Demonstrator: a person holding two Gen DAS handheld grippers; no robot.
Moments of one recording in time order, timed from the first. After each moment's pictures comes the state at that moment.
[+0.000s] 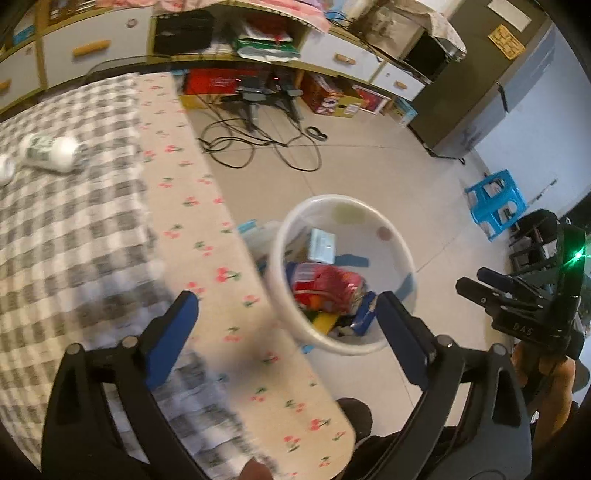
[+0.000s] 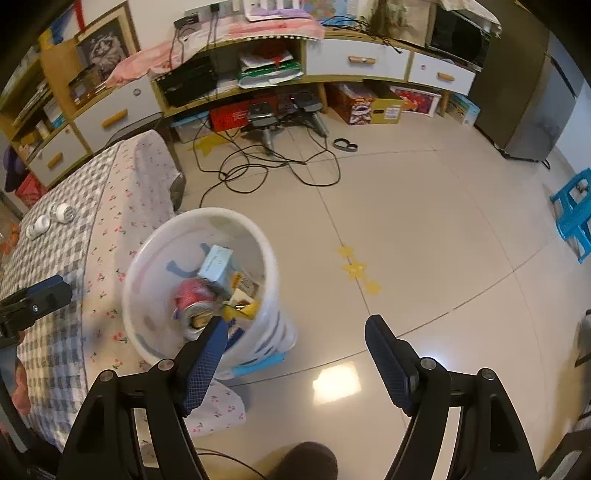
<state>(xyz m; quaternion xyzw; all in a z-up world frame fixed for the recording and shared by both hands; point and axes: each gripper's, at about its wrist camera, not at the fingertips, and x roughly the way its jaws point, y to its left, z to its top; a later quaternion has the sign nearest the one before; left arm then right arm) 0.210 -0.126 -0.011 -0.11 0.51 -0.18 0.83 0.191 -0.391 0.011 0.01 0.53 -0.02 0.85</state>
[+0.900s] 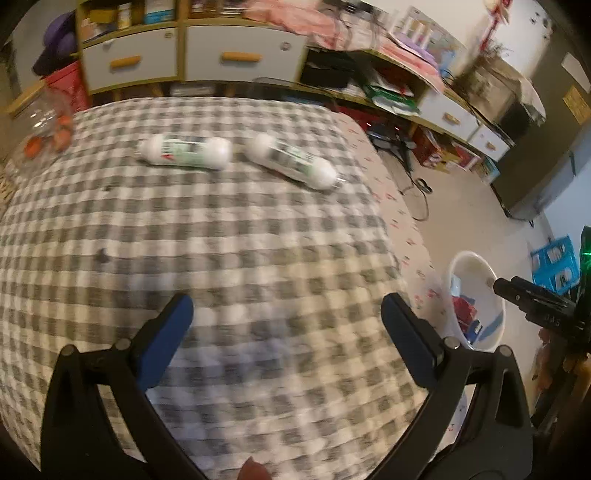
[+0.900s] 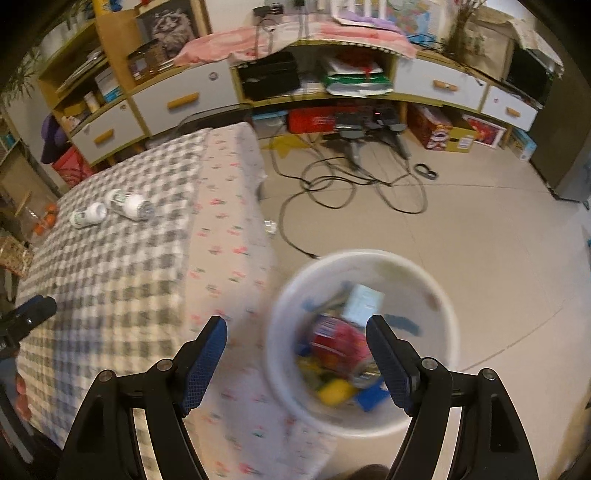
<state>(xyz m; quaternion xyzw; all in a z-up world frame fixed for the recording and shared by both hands) 0.178 0.065 0.003 -0.13 0.49 0.00 0.86 0.245 -0.226 0.013 -0.01 0.52 0.08 0.85</state>
